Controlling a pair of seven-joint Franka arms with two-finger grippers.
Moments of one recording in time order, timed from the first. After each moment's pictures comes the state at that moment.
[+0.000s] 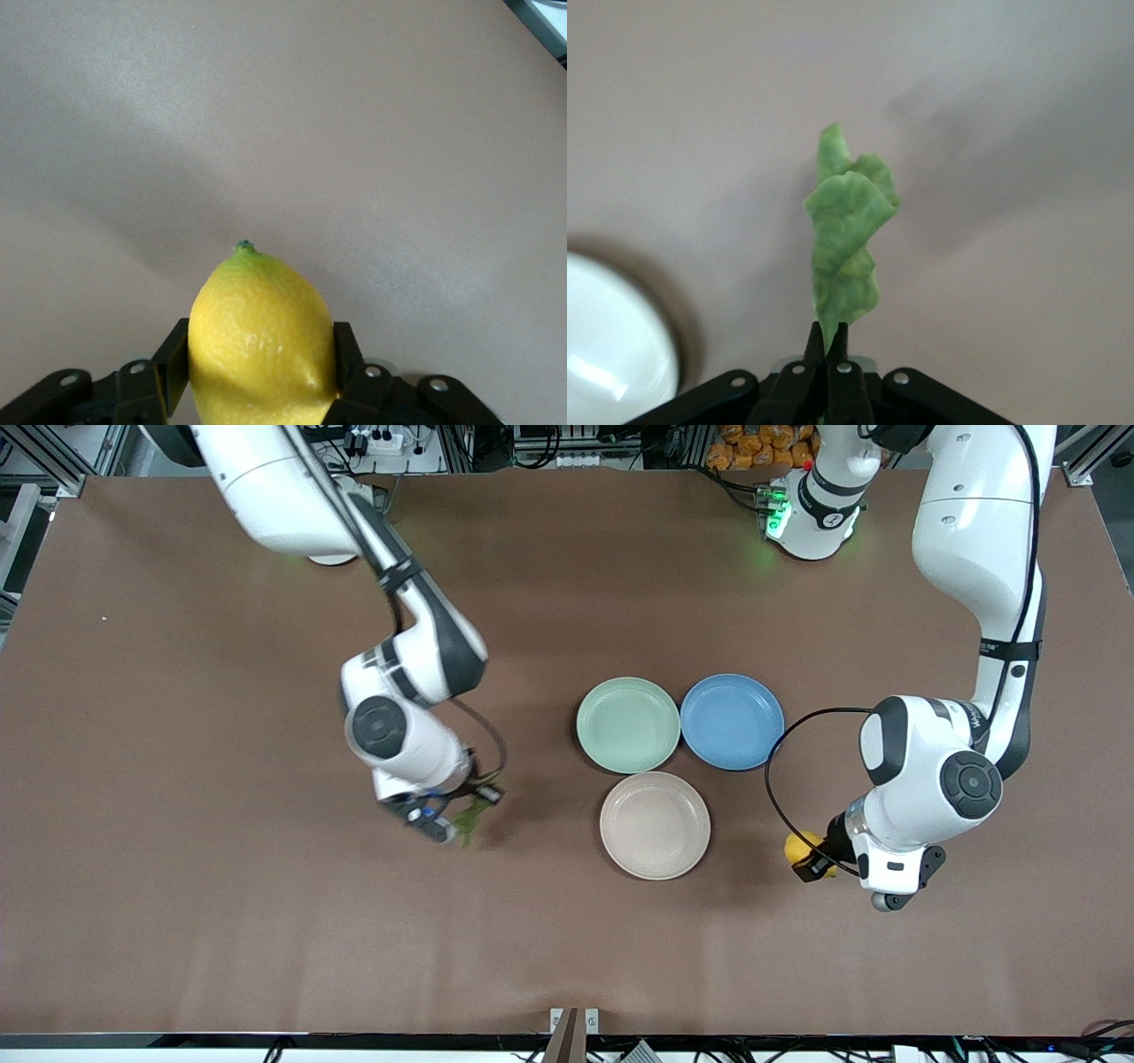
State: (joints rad) left arm -0.20 0.67 0.03 -1.48 -0.14 2.26 -0.77; right arm 0.54 0.66 0.04 -1.46 0.22 2.16 1.05
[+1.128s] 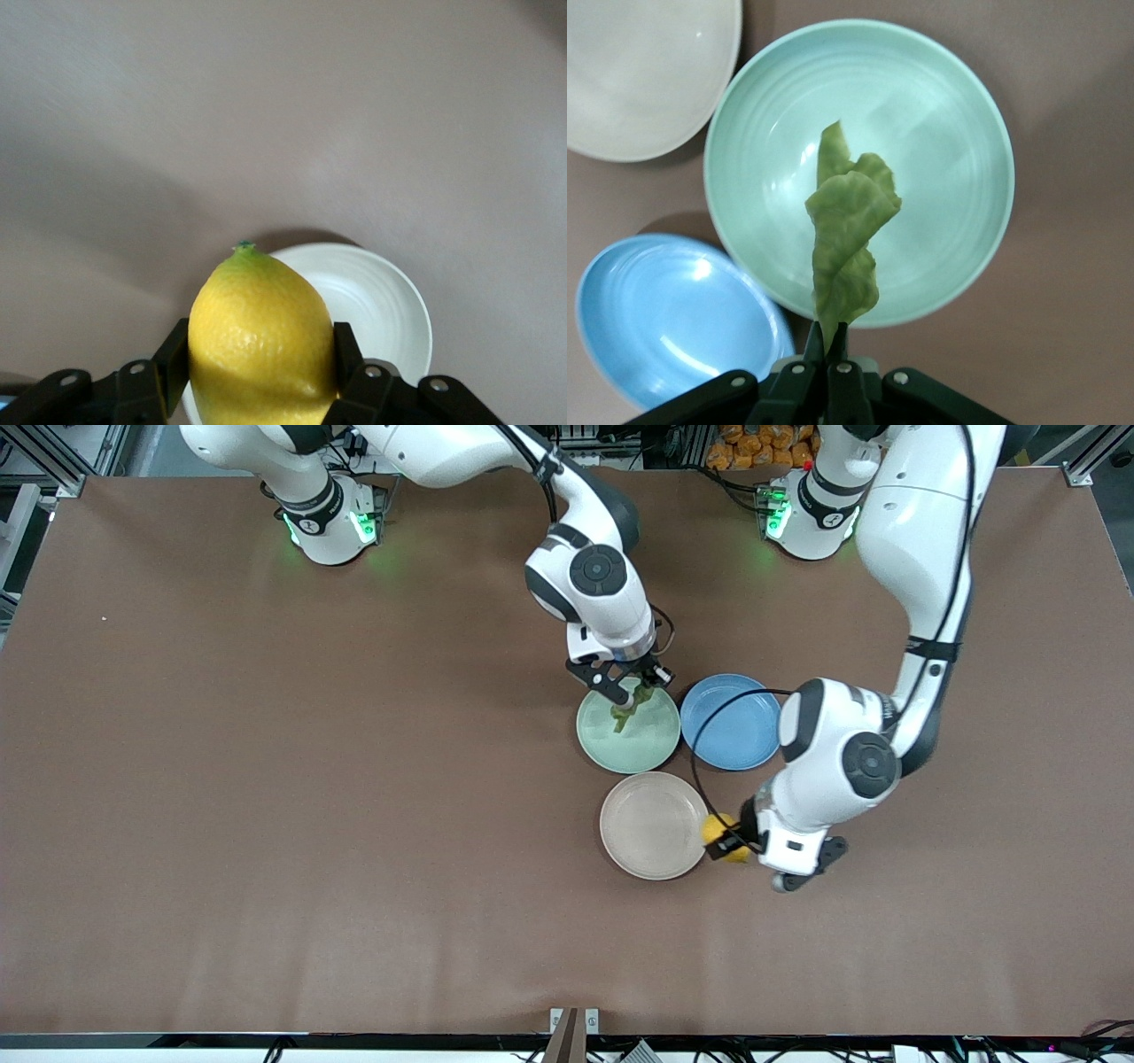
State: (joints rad) left arm -0.34 0.70 -0.06 -1.49 -0.21 2.33 -0.77; right arm 0.90 0.77 0.06 -1.39 0.19 2.35 1.54
